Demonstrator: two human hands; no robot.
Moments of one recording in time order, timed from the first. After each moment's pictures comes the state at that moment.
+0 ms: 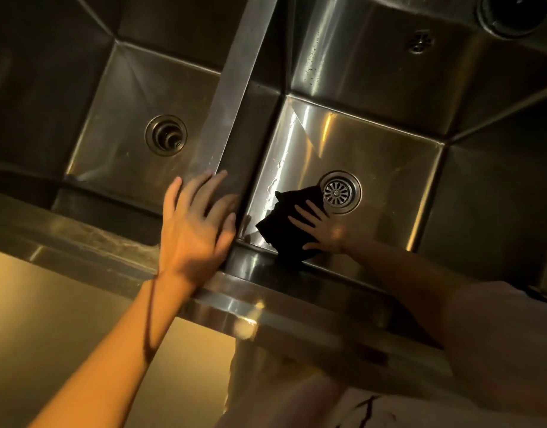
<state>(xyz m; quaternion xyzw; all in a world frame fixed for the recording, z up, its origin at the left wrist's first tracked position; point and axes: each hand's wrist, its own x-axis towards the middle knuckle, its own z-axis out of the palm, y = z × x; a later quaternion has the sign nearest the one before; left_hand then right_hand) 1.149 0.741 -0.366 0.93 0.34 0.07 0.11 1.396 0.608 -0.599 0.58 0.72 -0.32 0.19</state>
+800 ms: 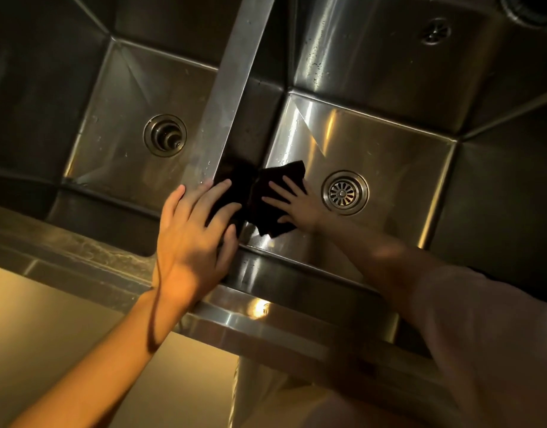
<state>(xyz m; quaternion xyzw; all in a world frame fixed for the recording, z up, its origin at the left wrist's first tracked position) 1.151 0.739 -0.364 0.94 0.33 0.07 0.10 1.371 0.686 -0.623 0.62 0.74 -0.24 0.10</state>
